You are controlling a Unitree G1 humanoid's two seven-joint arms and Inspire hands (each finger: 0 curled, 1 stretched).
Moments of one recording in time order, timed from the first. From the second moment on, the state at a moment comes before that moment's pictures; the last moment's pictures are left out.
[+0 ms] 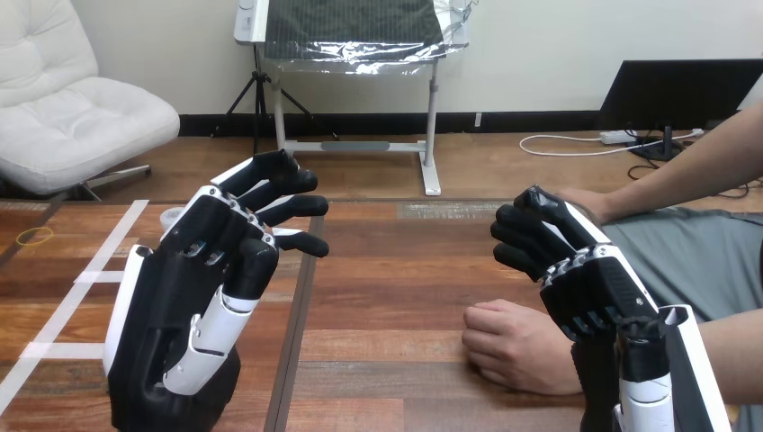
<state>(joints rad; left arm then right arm) 0.39 0.11 -0.07 -0.35 -0.39 -0.49 -0.32 0.60 -0.13 0.18 -0.38 0.15 -0.73 0.21</state>
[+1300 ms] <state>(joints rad) 0.39 0.12 -0.01 -0.35 -0.01 -0.47 -0.18 0.60 -0.13 0.18 -0.38 0.14 -0.72 0.21</state>
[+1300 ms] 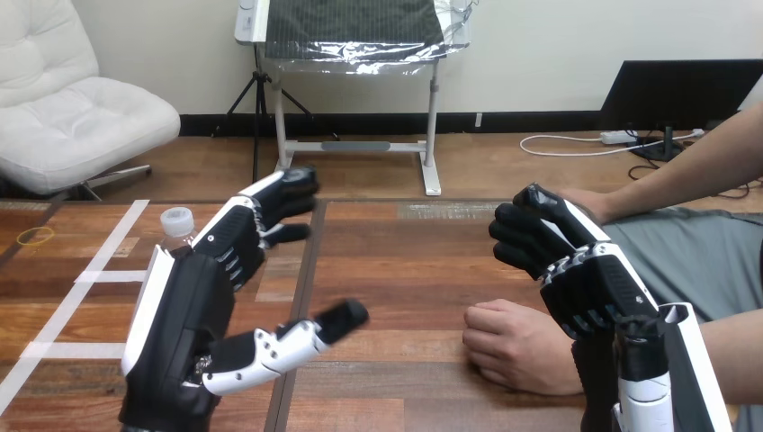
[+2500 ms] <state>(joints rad) 0.30 0.13 0.19 -0.35 0.11 -0.43 0.02 0.60 -0.13 0.18 -0.39 0.12 -0.71 0.21</state>
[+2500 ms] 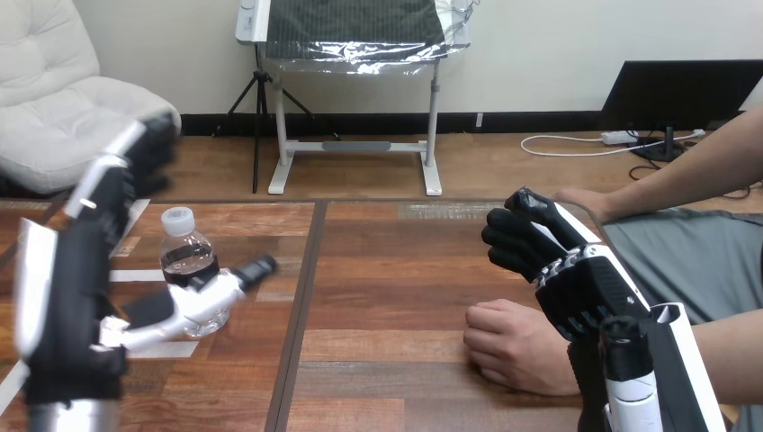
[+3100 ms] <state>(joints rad) 0.24 0.14 0.26 -0.35 0.11 -0.38 0.07 0.60 -0.13 0.18 -0.39 0.13 -0.71 0.21</state>
